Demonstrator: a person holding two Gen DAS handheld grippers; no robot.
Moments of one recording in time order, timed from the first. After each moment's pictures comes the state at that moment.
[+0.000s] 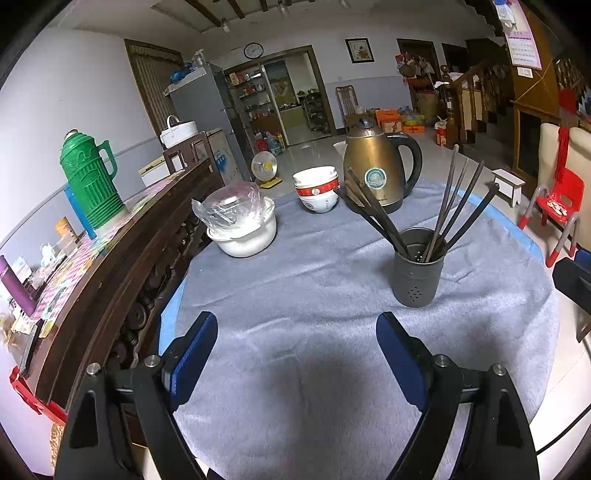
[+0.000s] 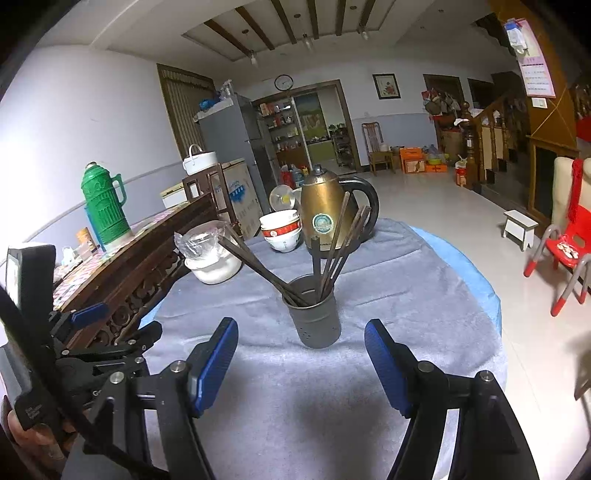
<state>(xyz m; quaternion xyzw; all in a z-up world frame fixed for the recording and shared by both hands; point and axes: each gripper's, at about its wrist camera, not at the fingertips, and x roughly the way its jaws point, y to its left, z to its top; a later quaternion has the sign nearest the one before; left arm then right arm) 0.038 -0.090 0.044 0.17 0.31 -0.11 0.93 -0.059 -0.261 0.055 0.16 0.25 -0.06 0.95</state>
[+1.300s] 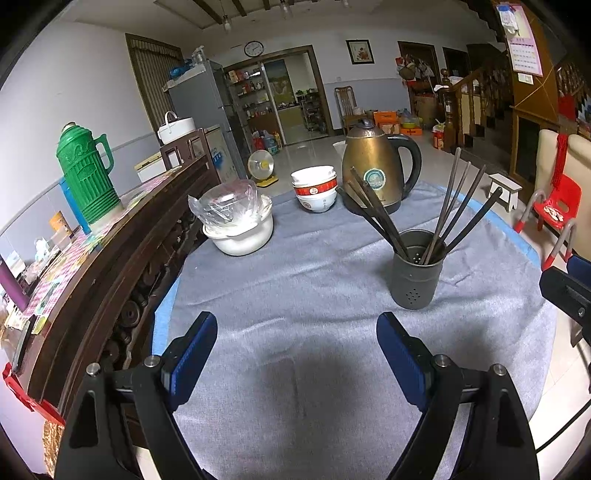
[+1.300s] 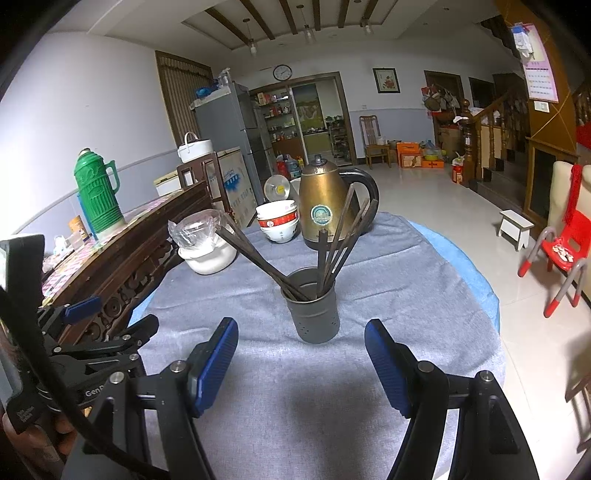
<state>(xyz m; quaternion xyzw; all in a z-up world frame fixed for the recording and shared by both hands) 0.043 -0.085 0.042 0.16 0.32 -0.12 0.93 -0.045 -0.249 0.052 0.15 0.27 -0.07 0.95</state>
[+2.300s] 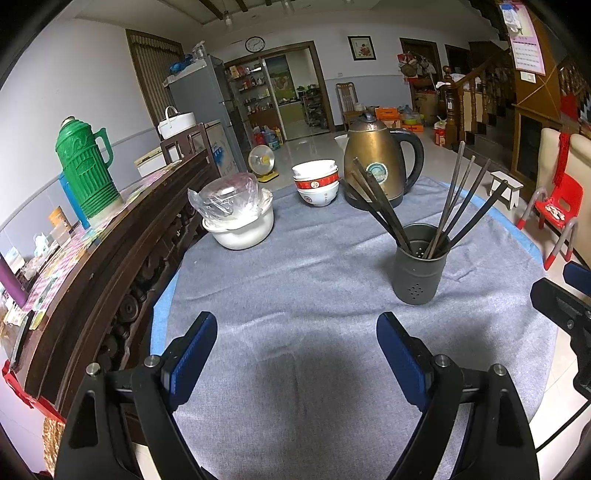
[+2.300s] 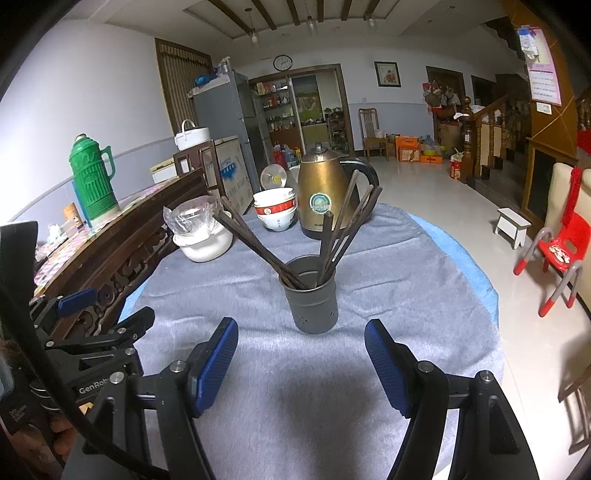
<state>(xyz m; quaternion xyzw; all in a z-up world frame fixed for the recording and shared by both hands) 0.047 -0.082 0.035 0.15 0.33 -0.12 0.93 -0.037 -0.241 0.045 0.13 0.29 -0.08 0.94</state>
